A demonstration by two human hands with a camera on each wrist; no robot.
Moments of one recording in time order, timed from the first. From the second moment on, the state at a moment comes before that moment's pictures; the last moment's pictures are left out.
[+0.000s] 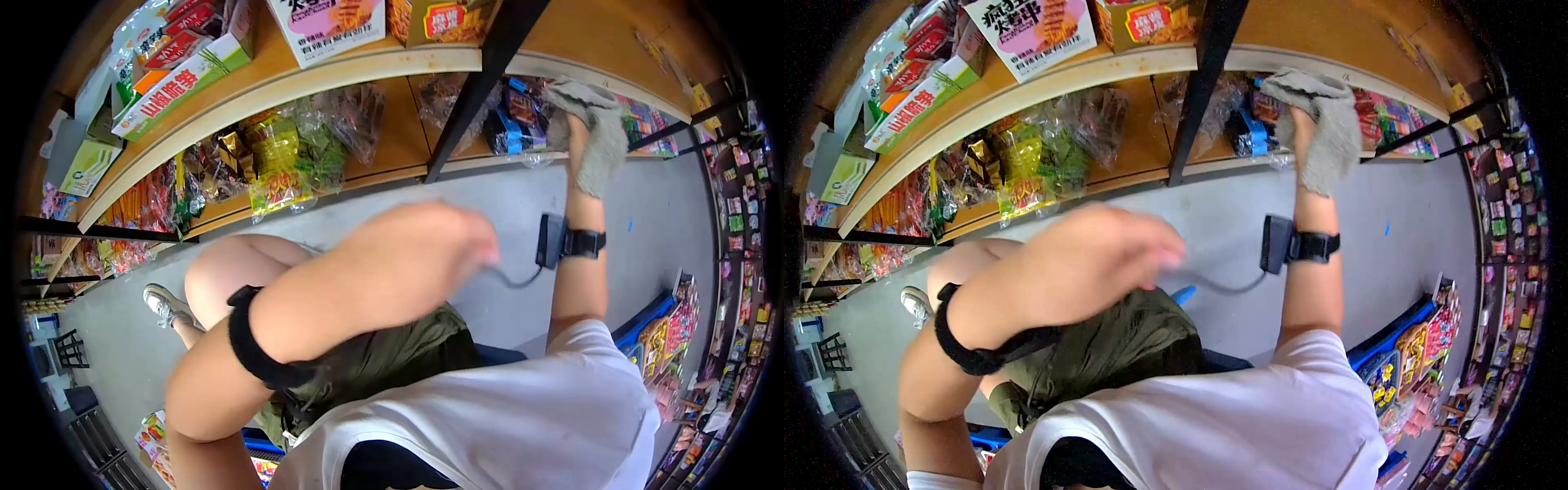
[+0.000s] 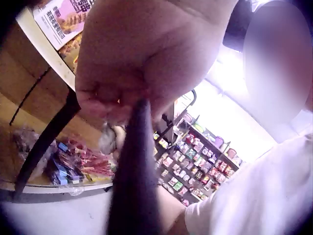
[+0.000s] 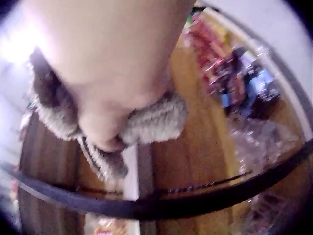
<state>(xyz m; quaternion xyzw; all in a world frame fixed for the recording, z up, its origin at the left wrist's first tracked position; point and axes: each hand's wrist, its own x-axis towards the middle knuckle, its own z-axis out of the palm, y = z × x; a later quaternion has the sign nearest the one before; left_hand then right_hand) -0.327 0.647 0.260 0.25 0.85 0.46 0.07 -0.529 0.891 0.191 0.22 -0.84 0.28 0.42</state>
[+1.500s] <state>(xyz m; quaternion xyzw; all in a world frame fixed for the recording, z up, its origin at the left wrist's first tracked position) -0.343 0.464 0.183 -0.30 0.34 0.85 -0.26 -0.506 0.682 0.171 -0.11 -0.35 0.92 -0.11</state>
